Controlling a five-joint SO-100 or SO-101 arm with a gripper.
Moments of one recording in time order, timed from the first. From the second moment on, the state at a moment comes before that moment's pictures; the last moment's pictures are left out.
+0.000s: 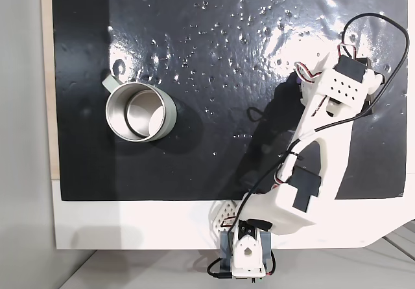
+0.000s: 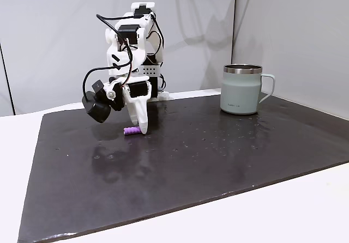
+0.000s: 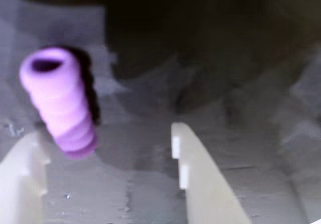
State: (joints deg) arm 21.5 63.7 76.6 76.6 -32.2
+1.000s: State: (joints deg) arm 24.3 60.6 71.7 77.3 -34.0
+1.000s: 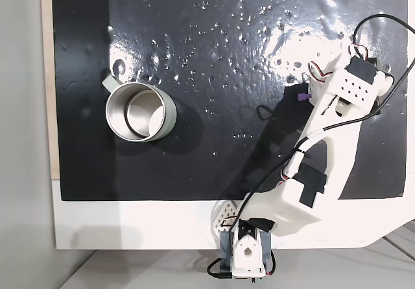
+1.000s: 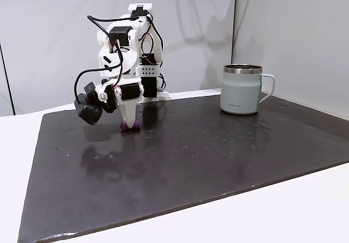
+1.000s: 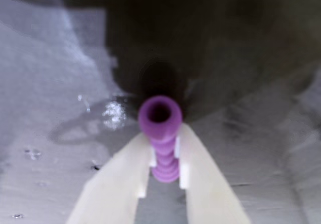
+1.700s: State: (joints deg) arm 23.0 91.7 67.8 89.2 -29.5
